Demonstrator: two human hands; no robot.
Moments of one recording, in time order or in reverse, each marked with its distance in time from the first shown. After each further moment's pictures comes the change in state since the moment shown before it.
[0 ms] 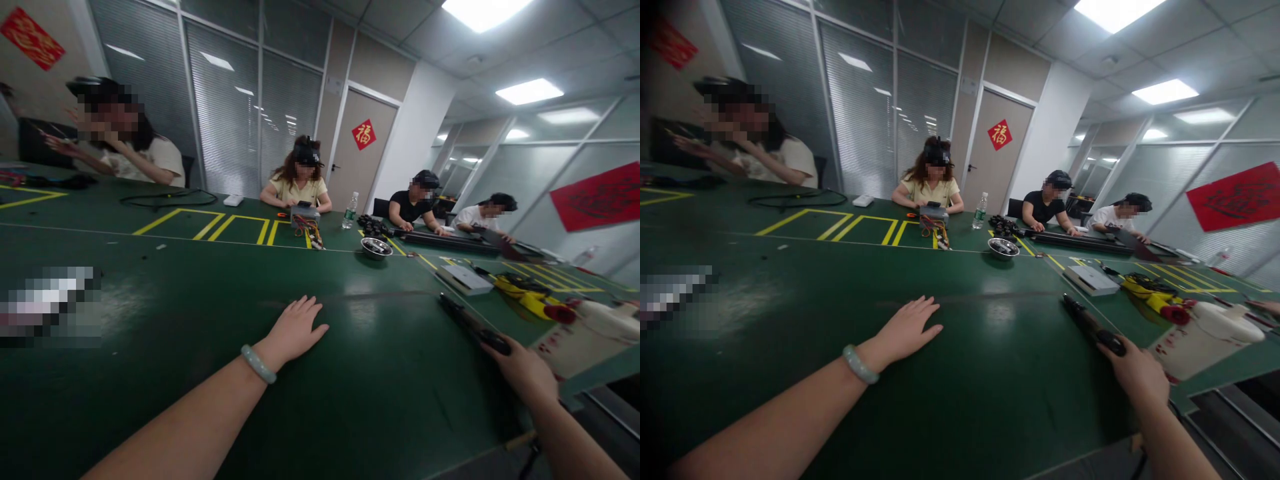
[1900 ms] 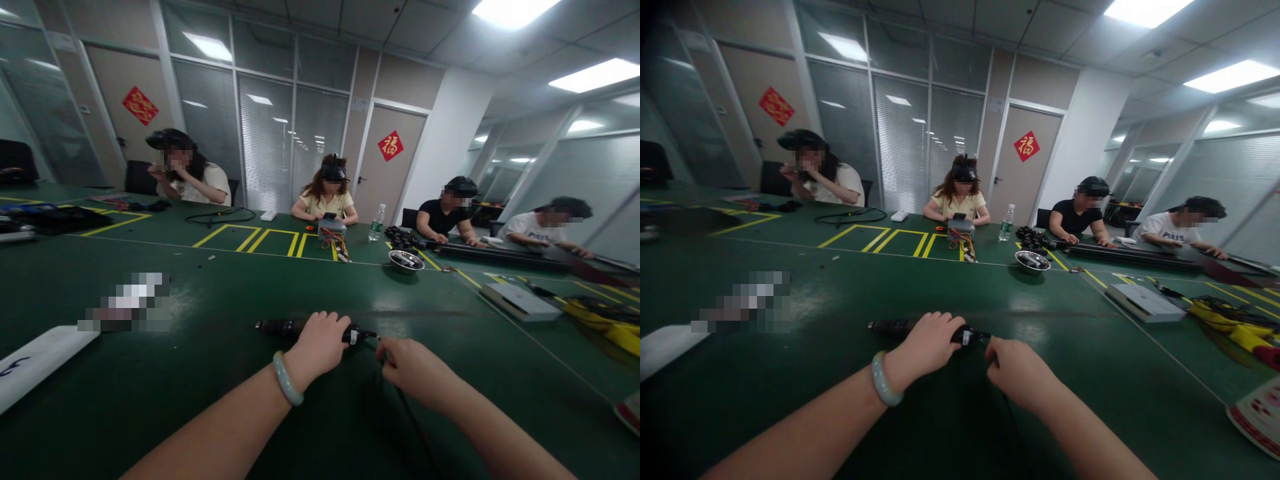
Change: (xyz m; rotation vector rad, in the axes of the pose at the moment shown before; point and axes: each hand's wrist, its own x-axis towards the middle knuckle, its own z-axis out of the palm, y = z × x) left_hand -0.006 0.026 -0.014 0.278 0.139 0.015; right_hand -0.139 -0.277 -0.078 0.287 -0.542 -0.935
